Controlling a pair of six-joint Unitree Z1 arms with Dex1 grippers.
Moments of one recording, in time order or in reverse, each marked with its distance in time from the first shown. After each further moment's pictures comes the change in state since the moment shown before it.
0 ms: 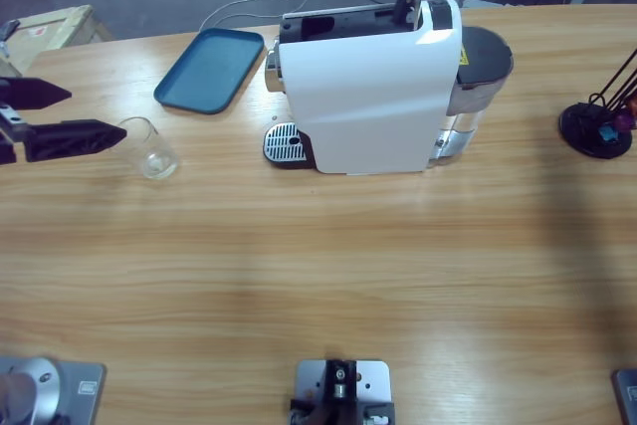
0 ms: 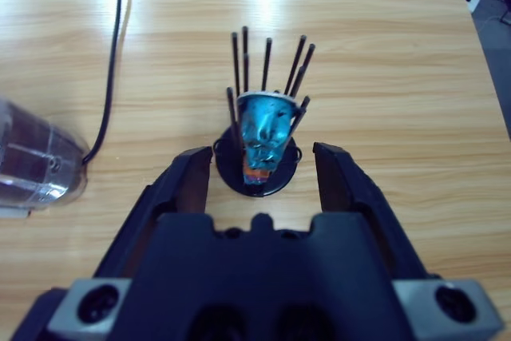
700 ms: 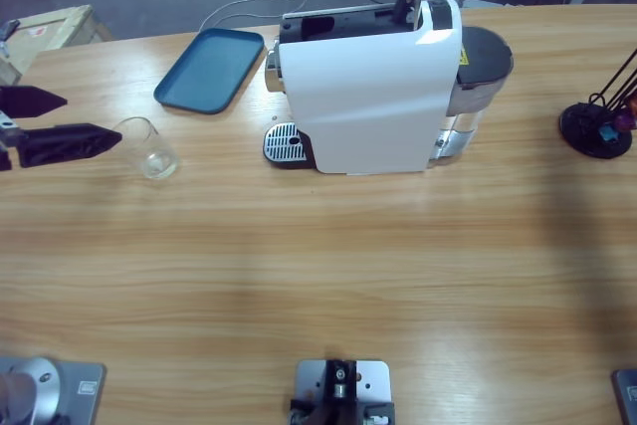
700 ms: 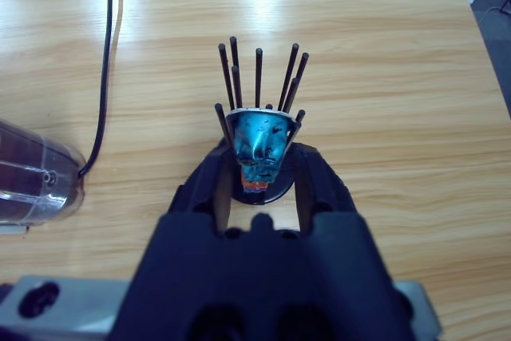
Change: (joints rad) arm 0 -0.001 -0.026 0.020 0.000 0.000 -0.043; arm 1 -0.016 0.029 0.000 -0.028 0.008 0.019
